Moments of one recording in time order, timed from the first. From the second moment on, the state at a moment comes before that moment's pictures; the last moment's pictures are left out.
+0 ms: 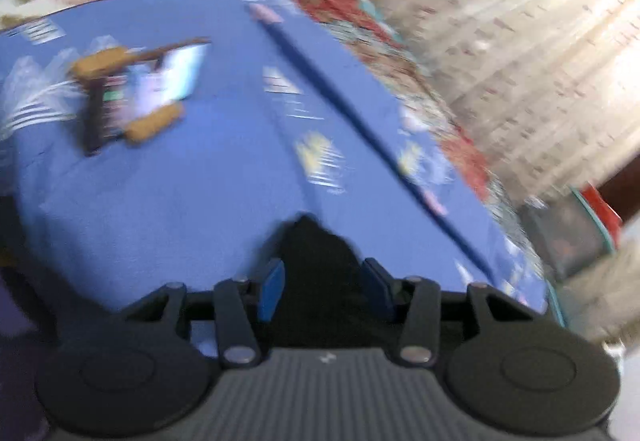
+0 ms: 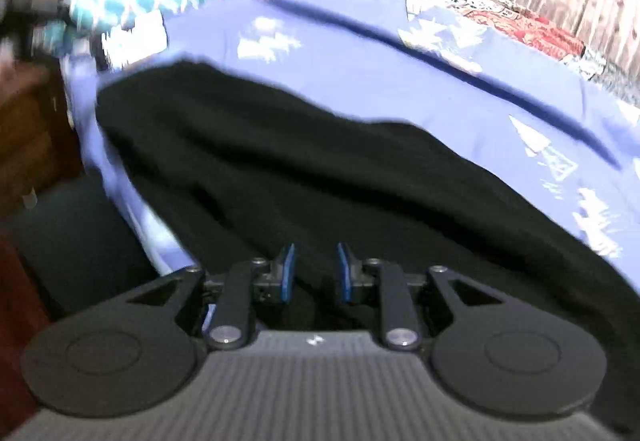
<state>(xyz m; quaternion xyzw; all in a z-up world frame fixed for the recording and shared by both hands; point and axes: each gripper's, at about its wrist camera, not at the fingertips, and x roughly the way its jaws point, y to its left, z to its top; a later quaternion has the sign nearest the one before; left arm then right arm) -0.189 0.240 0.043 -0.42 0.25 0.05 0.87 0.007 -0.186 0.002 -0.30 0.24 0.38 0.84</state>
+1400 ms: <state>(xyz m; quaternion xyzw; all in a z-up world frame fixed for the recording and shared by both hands) -0.015 -0.004 0.012 -0.18 0.48 -0.14 0.85 0.028 -0.473 0.008 0.17 0.22 0.16 0.95</state>
